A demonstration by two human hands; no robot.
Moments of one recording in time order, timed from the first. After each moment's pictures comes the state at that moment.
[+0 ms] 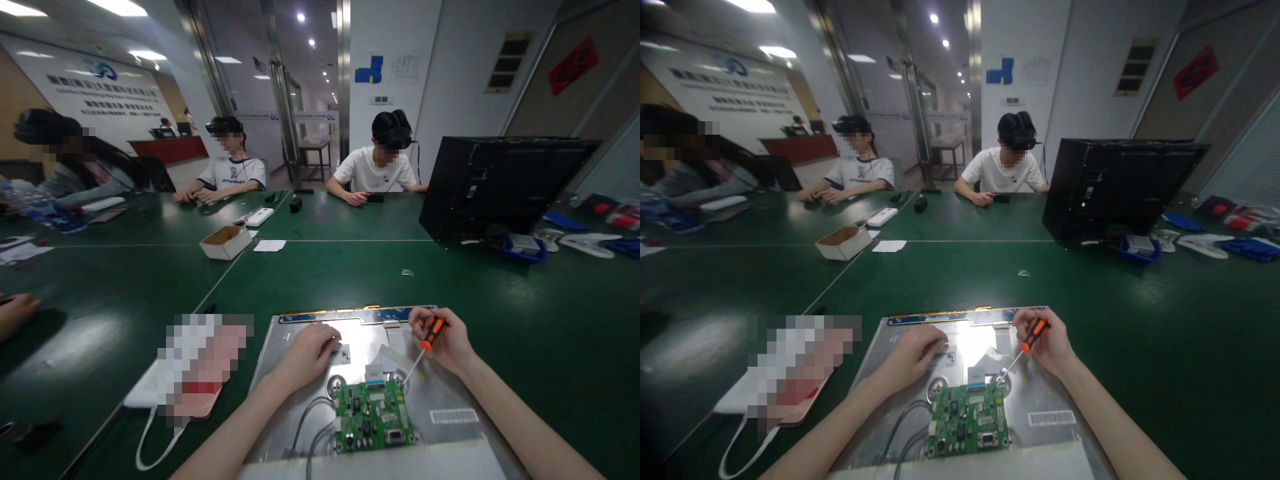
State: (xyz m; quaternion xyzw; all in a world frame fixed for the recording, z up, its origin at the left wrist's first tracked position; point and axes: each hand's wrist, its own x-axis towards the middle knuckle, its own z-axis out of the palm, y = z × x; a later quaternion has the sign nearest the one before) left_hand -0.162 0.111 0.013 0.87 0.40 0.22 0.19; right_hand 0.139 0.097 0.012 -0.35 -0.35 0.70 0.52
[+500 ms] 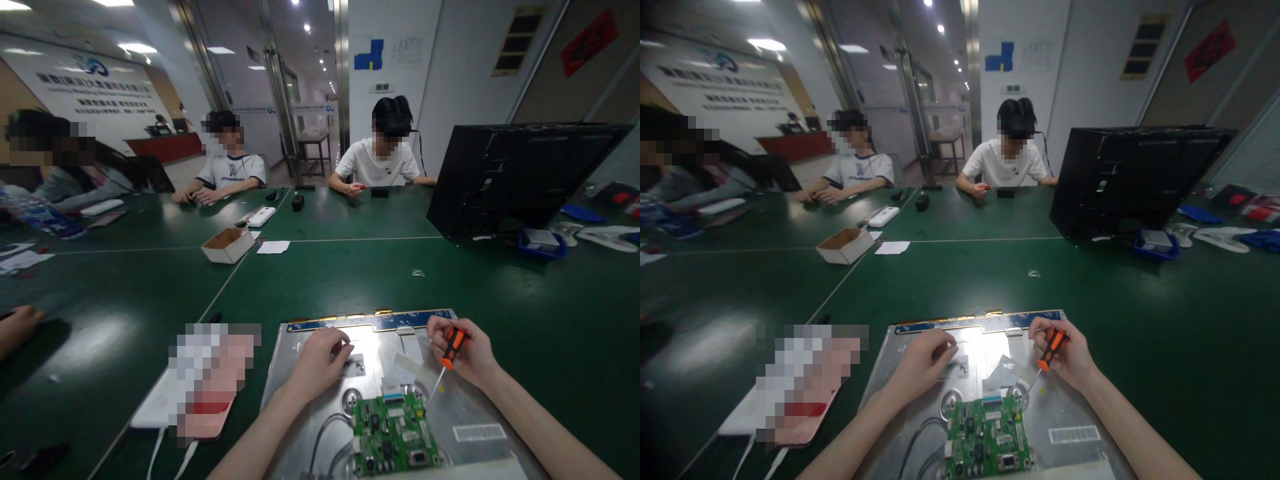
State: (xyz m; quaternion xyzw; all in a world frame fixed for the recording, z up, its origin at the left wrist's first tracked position) left_hand -0.159 0.114 0.011 0.82 0.47 0.24 0.22; right_hand 0.141 0.093 0.001 -0.33 -0.34 0.72 0.50
